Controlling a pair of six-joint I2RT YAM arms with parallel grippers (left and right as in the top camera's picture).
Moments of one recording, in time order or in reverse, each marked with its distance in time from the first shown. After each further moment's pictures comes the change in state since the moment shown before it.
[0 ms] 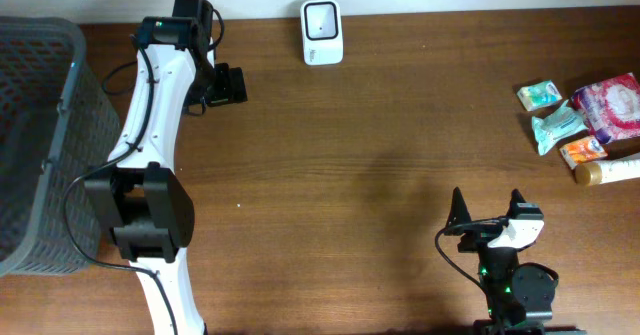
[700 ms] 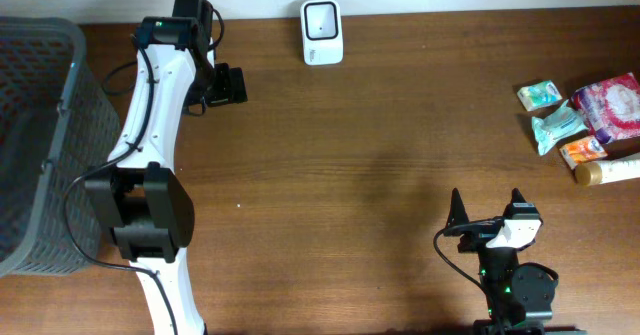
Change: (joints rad) left arm 0.000 0.000 0.000 -0.001 0.000 0.000; right arm 0.000 0.000 0.000 0.000 -0.005 -0.059
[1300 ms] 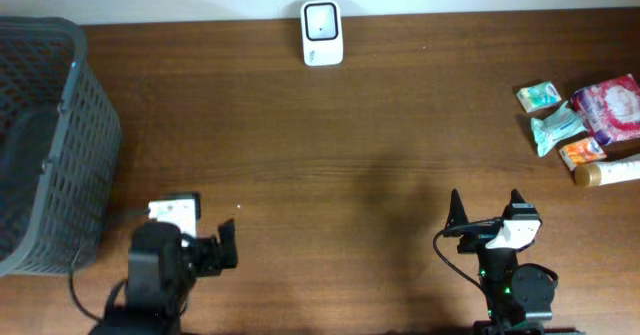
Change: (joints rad) left arm -0.054 -1.626 -1.504 0.516 0.017 0.083; right arm 0.000 0.000 -0.001 0.003 -0.004 0.000
